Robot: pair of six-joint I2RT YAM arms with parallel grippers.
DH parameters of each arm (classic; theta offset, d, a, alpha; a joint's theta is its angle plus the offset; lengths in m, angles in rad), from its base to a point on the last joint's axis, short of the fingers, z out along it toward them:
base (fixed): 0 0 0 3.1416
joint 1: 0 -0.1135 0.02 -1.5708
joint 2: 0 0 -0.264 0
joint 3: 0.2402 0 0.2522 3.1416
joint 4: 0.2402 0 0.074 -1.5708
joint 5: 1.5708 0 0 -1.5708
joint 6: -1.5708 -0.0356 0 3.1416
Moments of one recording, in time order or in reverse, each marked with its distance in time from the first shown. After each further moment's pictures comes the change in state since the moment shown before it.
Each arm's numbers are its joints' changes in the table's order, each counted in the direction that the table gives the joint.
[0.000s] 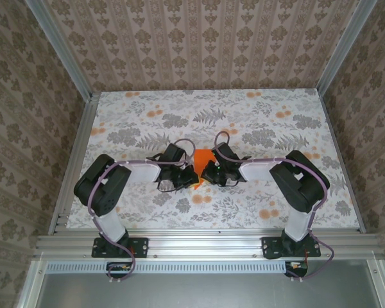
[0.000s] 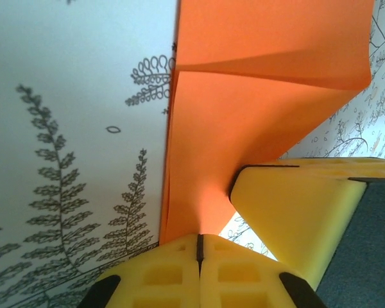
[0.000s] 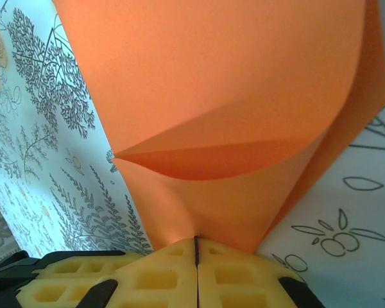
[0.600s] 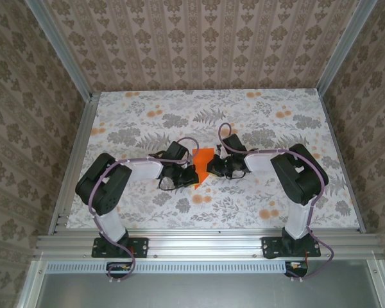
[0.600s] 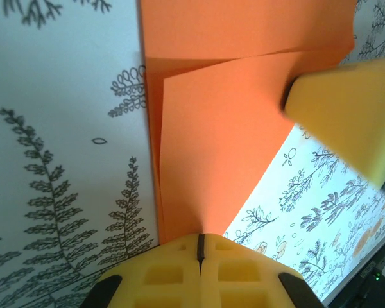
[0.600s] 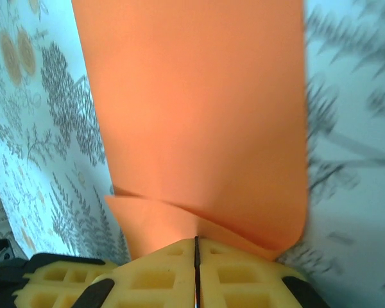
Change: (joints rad) left arm 0.008 -0.018 0.063 0.123 -0.042 -0.117; right arm 0.155 -0.066 0.066 0.031 -0.156 0.339
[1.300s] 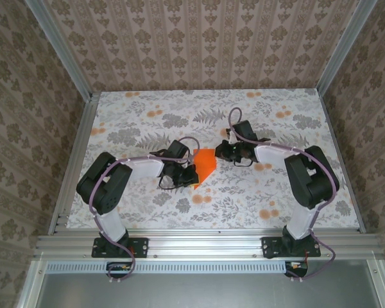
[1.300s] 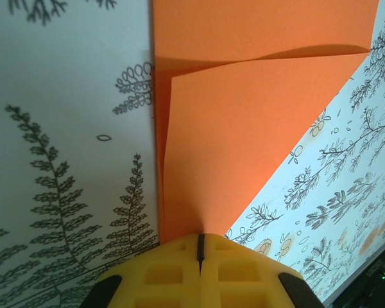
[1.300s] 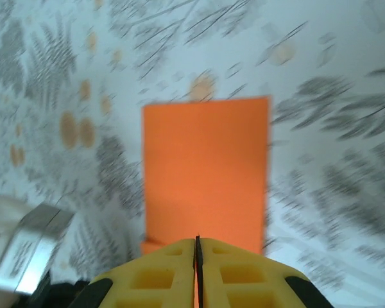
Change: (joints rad) left arm 0.000 -0.008 0.034 0.061 -0.008 -0.013; right arm 0.064 0.109 0.058 0.075 0.056 0.113
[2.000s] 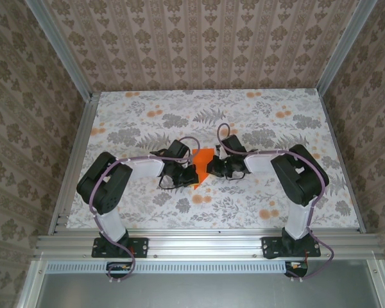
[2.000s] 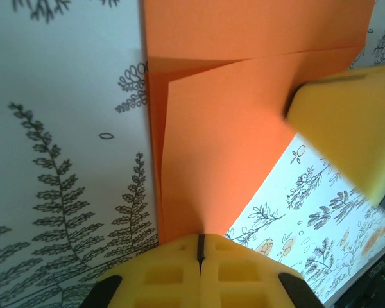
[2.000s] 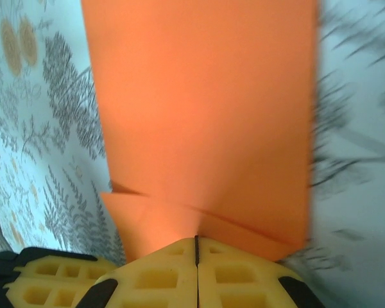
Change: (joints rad) left arm 0.004 -0.003 0.006 0.013 -0.006 0.000; right arm -0.071 -0.095 -0.076 -0.085 -0.038 -0.087
